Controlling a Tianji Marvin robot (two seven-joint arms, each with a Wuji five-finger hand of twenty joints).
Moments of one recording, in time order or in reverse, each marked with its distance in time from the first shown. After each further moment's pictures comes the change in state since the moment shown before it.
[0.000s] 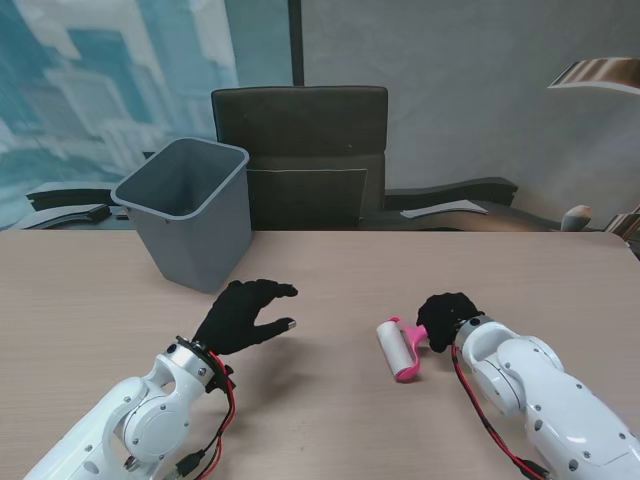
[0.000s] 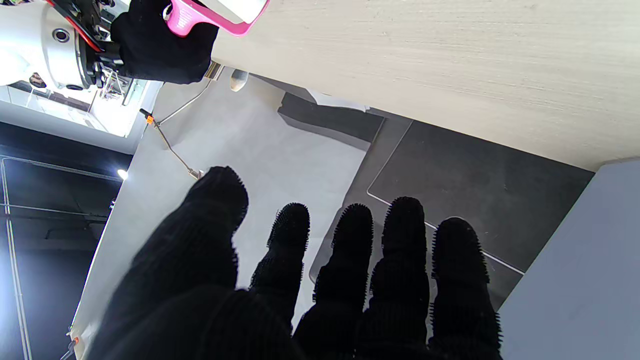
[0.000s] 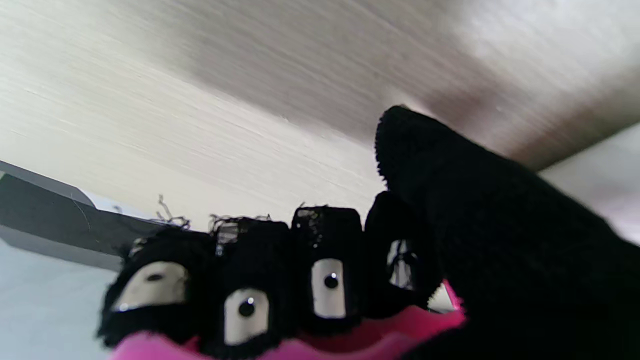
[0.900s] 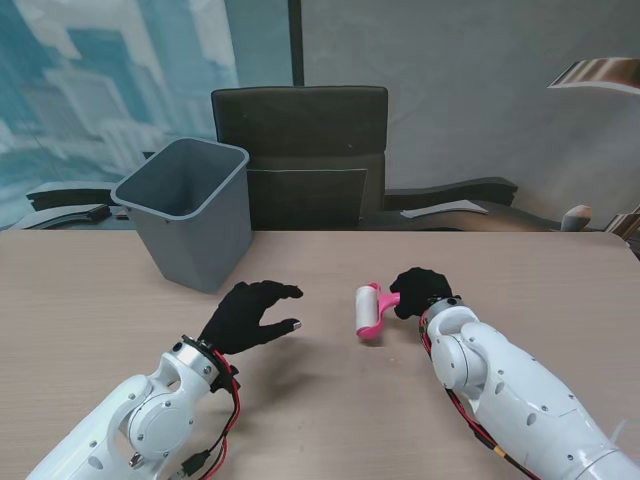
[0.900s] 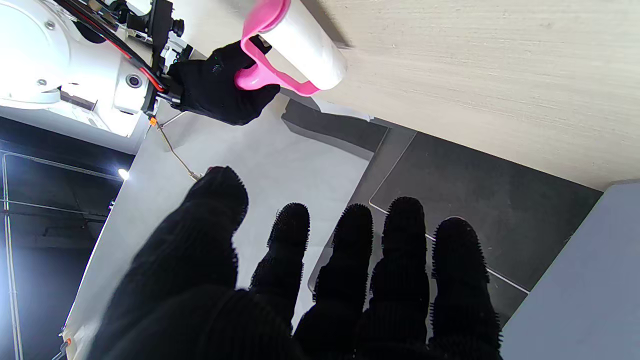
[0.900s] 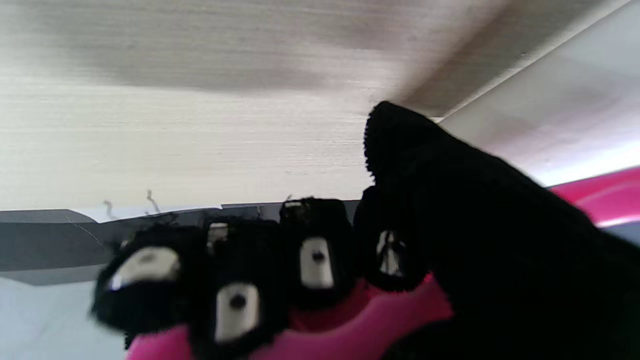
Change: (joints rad) left arm -0.022 0.001 0.027 0.013 -0.037 0.013 -0.021; right arm 0.198 -0.091 -0.213 0.195 0.409 0.236 -0.259; left_hand 0.000 0.000 0.000 0.000 0.001 0.000 0.000 0.000 0.000 0.000 0.000 0.000 0.000 0.000 0.000 0.000 0.000 0.000 0.000 0.000; right_hand 0.023 0.000 -0.004 -0.041 -0.015 0.036 -0.036 0.008 -0.055 0.045 -0.047 -0.040 -0.008 0.016 0.014 -0.087 -0.064 0.035 -0.029 -0.008
